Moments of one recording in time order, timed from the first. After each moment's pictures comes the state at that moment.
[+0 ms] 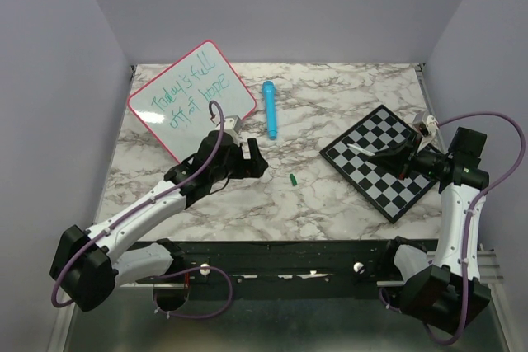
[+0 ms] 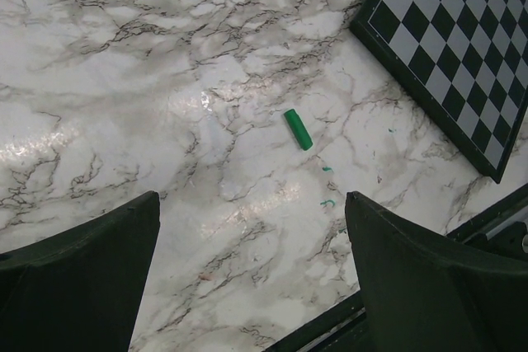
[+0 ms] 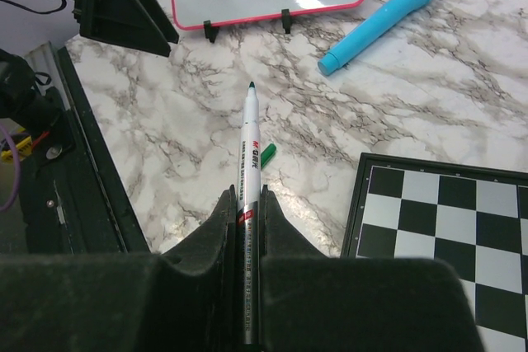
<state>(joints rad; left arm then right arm) -0.67 1.09 0.75 -0.22 -0.03 -0.61 -0.44 0.94 0.87 -0.80 -1.40 -0.66</state>
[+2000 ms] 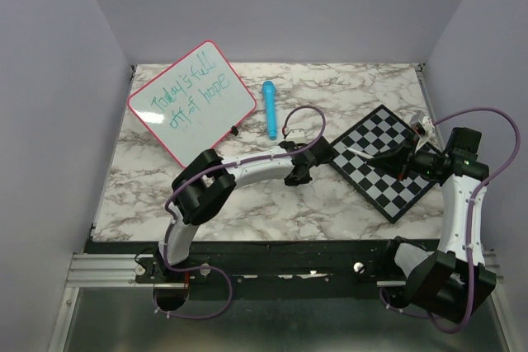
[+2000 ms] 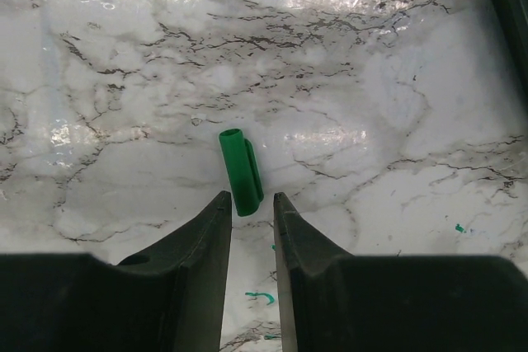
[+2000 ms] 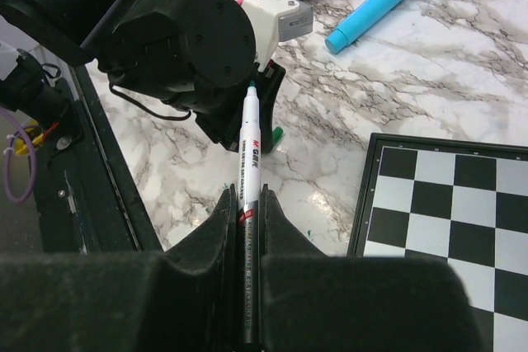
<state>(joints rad) -1.01 2.03 1.51 -0.70 -0.38 -1.07 -0.44 1.02 0.88 -0.93 -1.38 -0.79</state>
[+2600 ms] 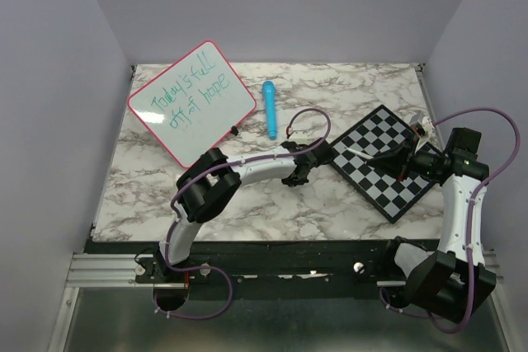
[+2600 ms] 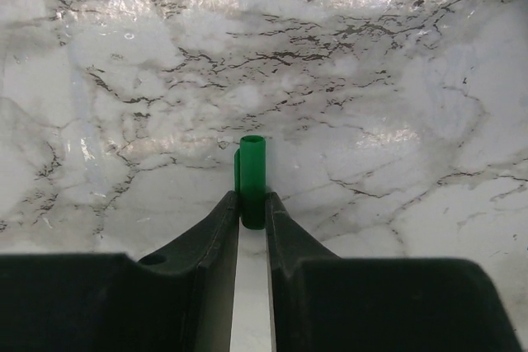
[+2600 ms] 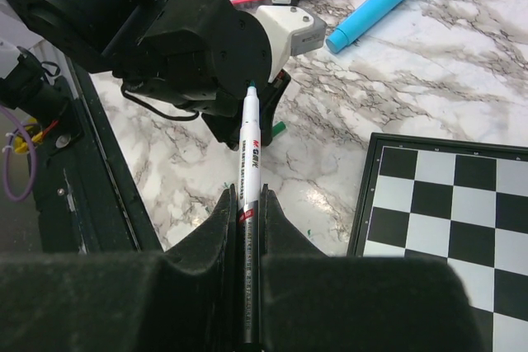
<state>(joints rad) -0.99 2.08 1.53 -0.73 -0.42 -0.95 -0.44 1.02 0.89 -0.95 -1.38 -0.80</state>
